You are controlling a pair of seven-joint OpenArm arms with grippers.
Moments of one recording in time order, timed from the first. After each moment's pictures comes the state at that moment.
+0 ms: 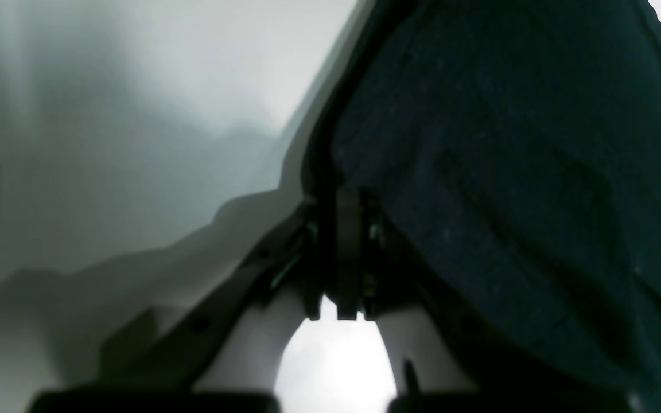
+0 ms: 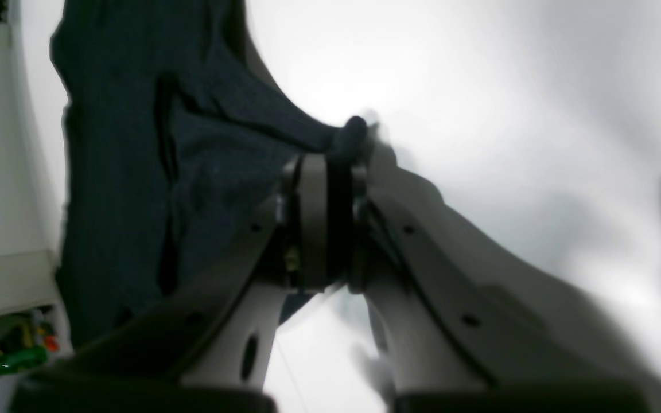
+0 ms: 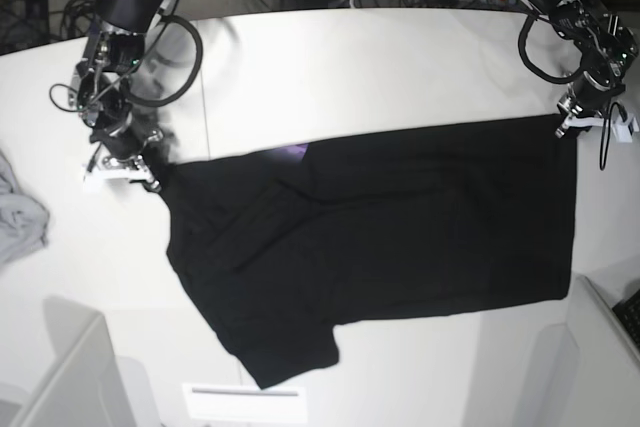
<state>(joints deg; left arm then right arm) 1.6 -10.0 -57.0 74.8 -29.5 -19.7 54.2 2.7 2.3 29.1 69.0 41.4 7.1 -40.9</state>
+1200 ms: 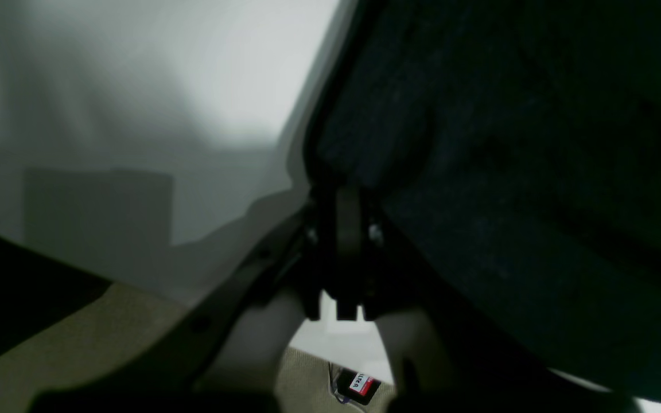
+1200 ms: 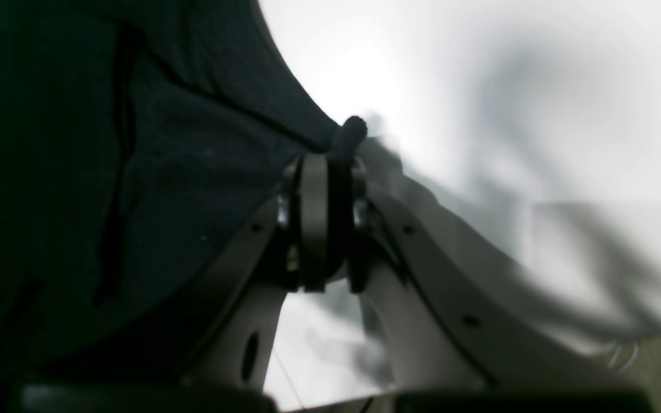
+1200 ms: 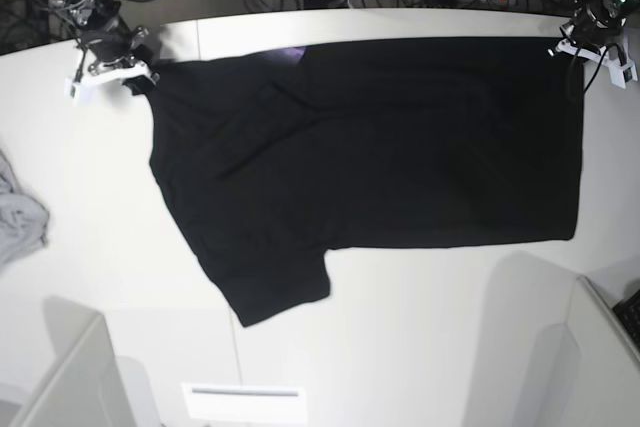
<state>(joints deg) 23.9 -11.0 -50.7 91.9 -28.1 -19.2 56.2 -26.4 1.7 28.8 99.6 39.2 5.5 -47.8</state>
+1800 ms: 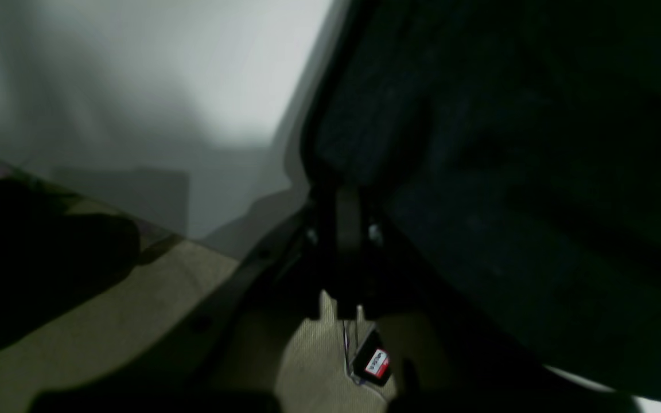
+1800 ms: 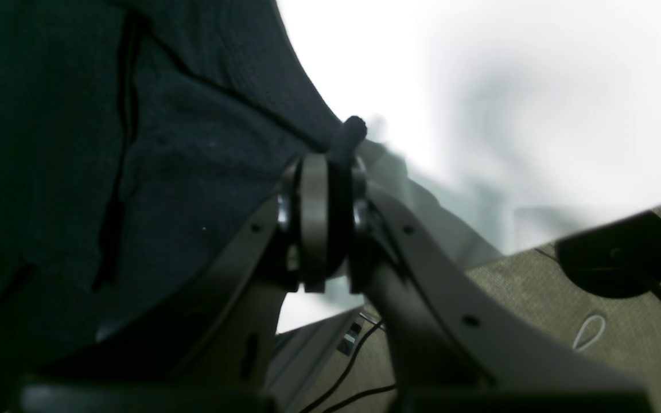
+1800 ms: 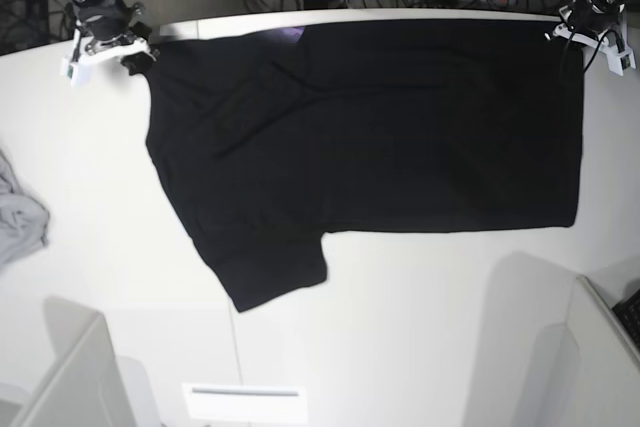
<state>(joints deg) 28.0 -9.8 -50.7 95.7 -27.8 -19.2 56.5 -32.8 1.7 28.8 105.3 39.3 5.4 -47.9</state>
